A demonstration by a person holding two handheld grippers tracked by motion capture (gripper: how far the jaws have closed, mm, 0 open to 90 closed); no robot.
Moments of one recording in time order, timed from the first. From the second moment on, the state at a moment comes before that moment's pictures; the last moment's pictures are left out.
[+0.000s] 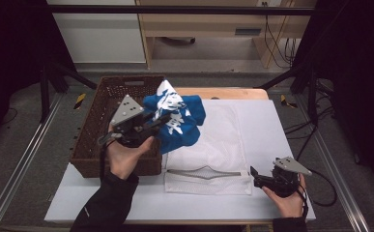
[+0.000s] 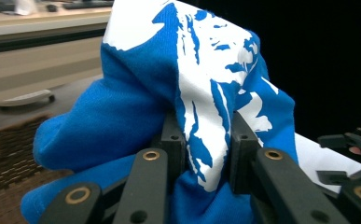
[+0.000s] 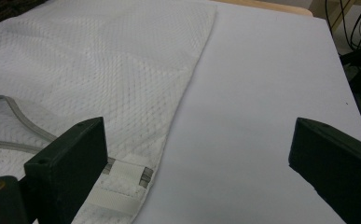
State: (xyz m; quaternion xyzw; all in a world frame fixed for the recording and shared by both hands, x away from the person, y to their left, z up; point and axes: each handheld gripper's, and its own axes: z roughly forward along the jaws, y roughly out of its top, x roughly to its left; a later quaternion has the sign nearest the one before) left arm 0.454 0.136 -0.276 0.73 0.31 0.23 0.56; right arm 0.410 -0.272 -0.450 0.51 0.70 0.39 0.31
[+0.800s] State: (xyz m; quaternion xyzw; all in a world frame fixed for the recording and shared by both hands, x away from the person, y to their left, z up) left arm 0.469 0.041 -0.345 0.79 0.26 0.18 0.52; right arm 0.411 -0.271 -0.452 0.52 0.70 0.39 0.30
